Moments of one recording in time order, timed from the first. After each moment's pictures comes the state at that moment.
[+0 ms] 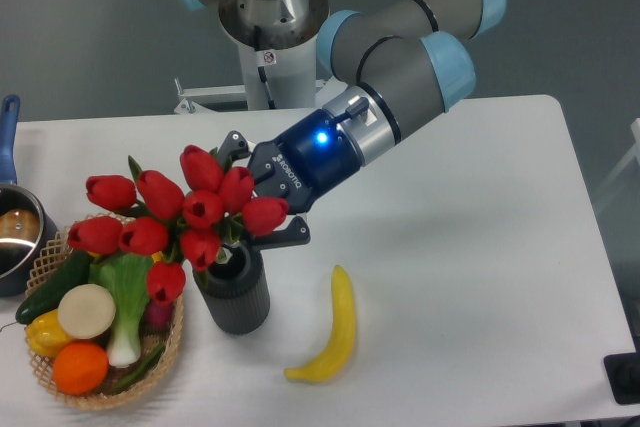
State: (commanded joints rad) arm 2.55 -1.90 -1.62 -0.80 0.15 1.04
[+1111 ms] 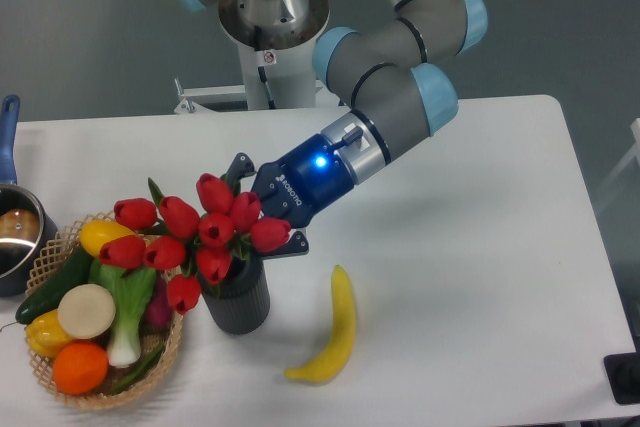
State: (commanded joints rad) arm 2.55 -1.91 -1.79 -0.80 0.16 1.13
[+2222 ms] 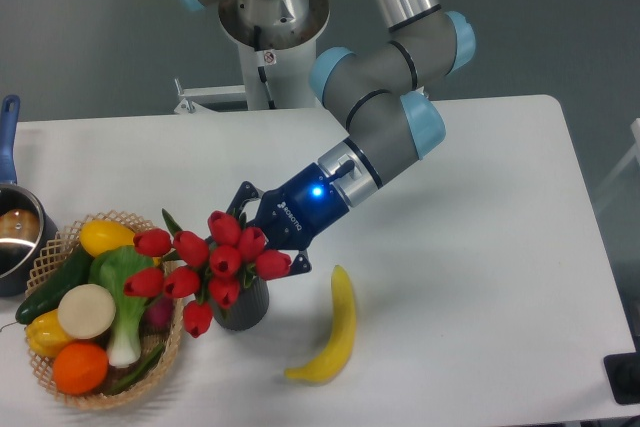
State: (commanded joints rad) arm 2.56 -1.95 -1.83 -0.79 0.26 1.18
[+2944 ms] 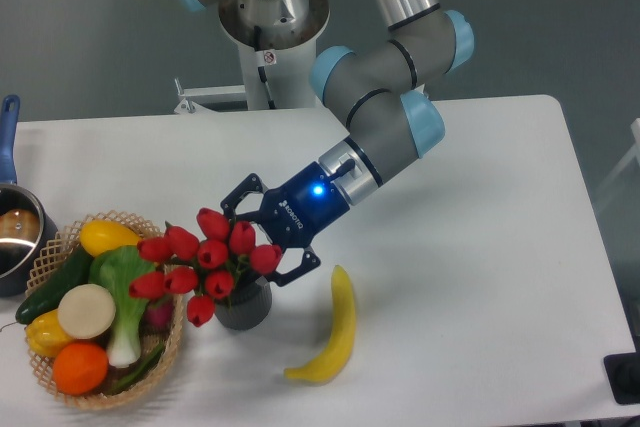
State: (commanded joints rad) arm 2.56 -1.94 -1.86 -0.79 0.26 1.22
